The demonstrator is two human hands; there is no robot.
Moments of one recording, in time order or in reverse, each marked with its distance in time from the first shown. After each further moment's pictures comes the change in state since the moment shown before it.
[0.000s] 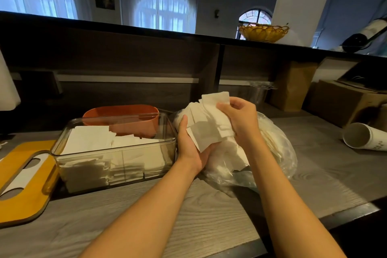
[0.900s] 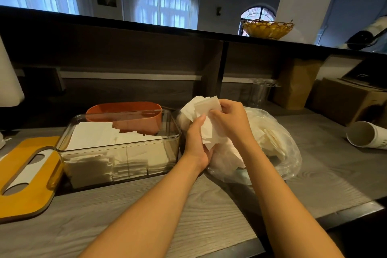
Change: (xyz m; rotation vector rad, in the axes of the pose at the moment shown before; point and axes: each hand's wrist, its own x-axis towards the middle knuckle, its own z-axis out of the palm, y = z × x) left_hand -0.005 0.001 0.003 0.108 -0.048 0.060; right_hand -0.006 0.008 0.024 -0.440 -0.096 -0.150
